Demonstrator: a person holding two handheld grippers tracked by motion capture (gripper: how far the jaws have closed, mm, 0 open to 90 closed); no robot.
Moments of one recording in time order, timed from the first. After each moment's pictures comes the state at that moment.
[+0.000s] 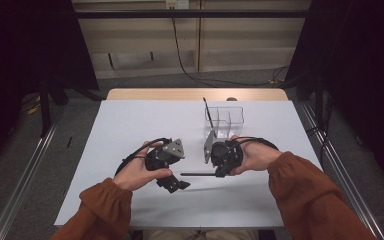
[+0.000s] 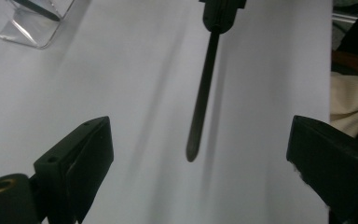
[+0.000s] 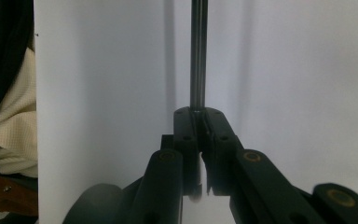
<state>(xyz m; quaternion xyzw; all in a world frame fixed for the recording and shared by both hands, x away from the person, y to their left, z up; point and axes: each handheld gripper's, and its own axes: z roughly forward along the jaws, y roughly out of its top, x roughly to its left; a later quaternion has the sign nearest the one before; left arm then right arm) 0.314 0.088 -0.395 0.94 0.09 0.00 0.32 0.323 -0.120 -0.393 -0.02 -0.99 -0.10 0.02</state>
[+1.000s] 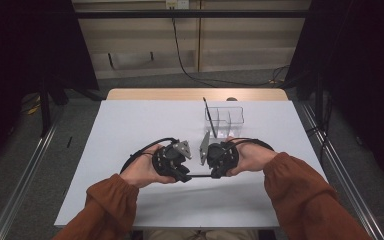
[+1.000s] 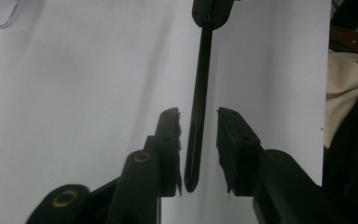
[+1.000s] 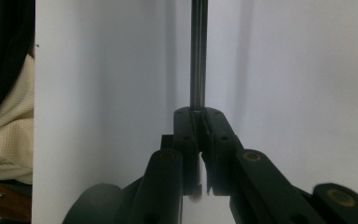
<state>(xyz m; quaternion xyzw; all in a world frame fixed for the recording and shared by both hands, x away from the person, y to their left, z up) 0.321 0.071 -0.400 0.96 0.08 -0.03 0.27 0.323 -0.110 -0.398 -0.01 -0.99 -0.11 0.02</state>
